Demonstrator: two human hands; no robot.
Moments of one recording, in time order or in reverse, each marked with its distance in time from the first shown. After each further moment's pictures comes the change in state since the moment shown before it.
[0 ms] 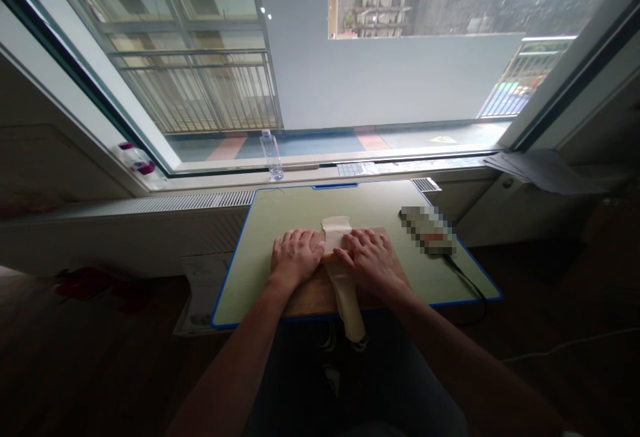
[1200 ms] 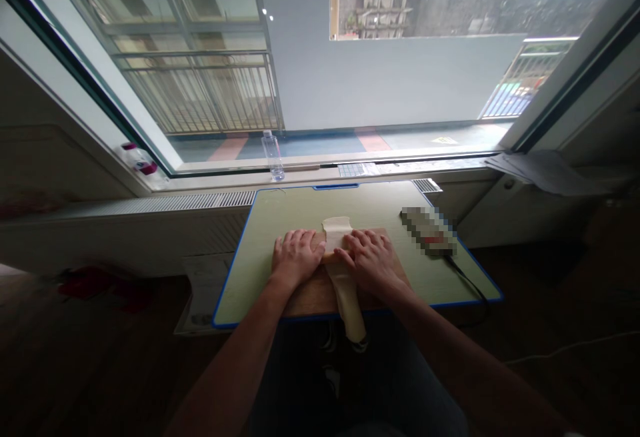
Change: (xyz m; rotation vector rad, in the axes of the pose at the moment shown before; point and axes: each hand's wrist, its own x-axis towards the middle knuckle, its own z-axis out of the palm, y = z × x) left_hand 0.001 0.001 -0.002 -0.008 -0.019 -0.005; right_hand 0.000 -0.001 -0.003 0.001 0.012 -0.010
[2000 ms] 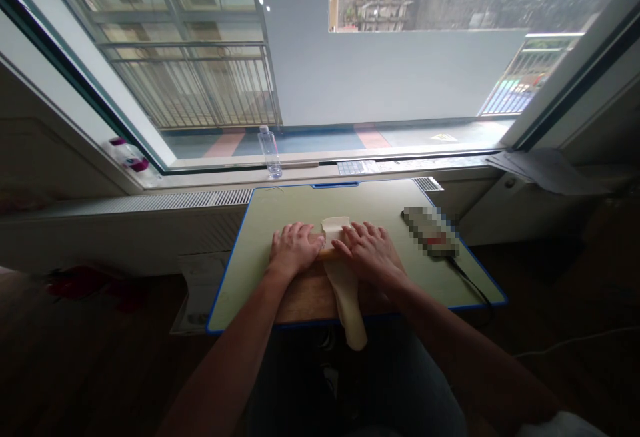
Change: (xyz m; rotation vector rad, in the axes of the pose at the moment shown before) left_hand 0.026 -0.006 -0.001 -0.063 -0.078 -0.015; right_hand 0.026 -0.001 -0.010 -0.055 -0.090 0.022
